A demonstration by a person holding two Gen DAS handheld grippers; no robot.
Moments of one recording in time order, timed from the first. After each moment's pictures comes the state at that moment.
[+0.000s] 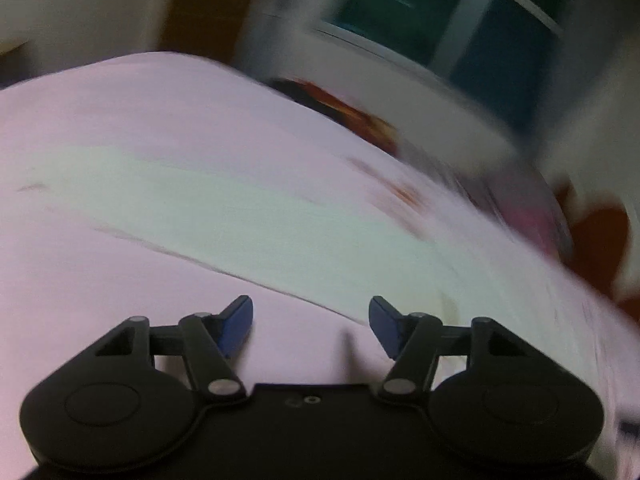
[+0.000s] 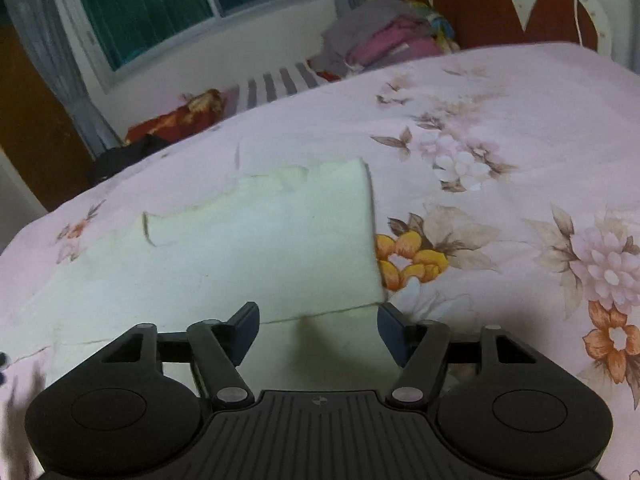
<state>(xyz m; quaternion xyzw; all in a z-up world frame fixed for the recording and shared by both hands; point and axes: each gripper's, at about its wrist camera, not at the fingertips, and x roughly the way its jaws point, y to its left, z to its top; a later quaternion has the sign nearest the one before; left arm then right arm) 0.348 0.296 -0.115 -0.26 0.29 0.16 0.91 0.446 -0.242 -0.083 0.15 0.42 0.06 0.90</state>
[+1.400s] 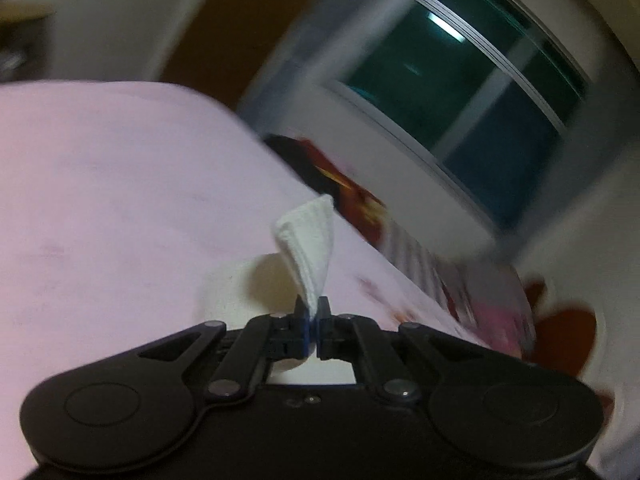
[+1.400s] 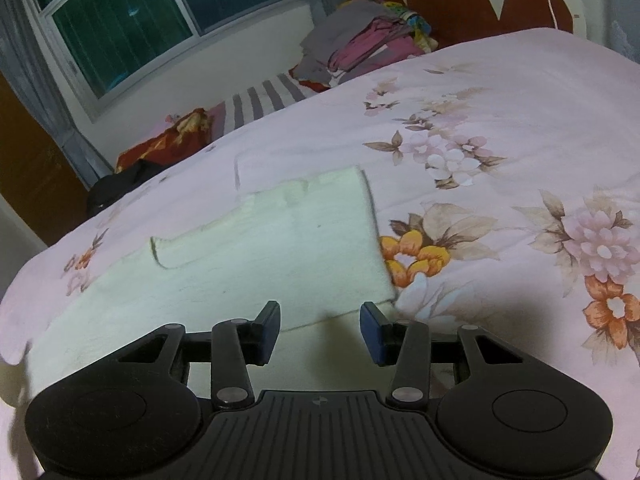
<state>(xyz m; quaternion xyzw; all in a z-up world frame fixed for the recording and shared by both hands) 0.425 0.318 -0.078 -0.32 0.21 0.11 0.92 0.440 -0.241 -0.068 0.20 0.41 0.03 0.89</state>
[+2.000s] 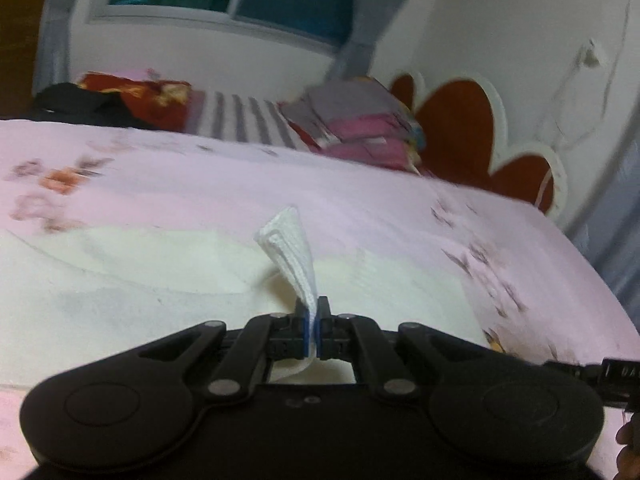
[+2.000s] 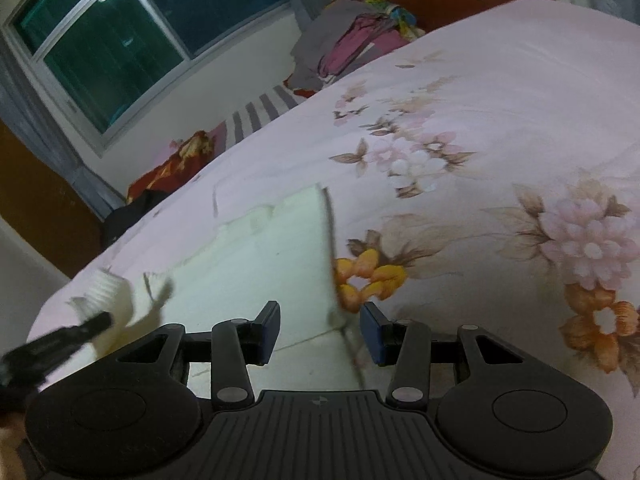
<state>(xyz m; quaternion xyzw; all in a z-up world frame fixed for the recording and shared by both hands) 0.507 0.012 -0.093 -0.11 0.34 -0.13 0.93 0.444 -0.307 -0.082 0.27 0.39 0.04 0.88</state>
